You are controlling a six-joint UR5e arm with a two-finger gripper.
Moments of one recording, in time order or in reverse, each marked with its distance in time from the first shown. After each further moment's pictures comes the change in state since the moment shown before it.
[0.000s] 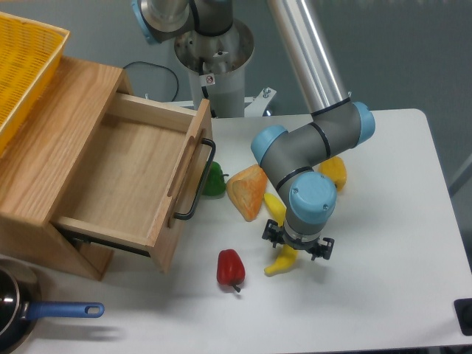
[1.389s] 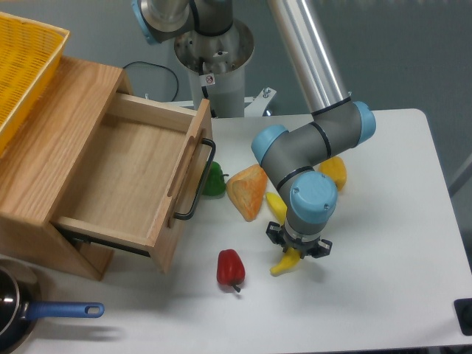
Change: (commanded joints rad) arm 0.002 0.008 0.040 -0.008 0.000 0.028
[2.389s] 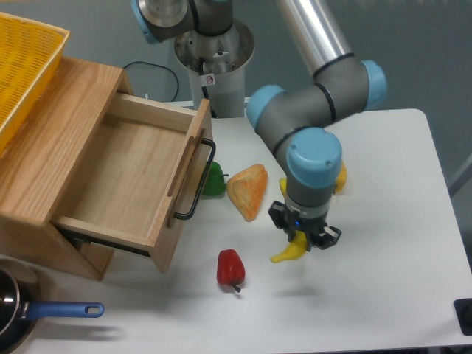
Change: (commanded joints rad) arm -0.054 0.186 0.049 -0.133 -0.006 0.192
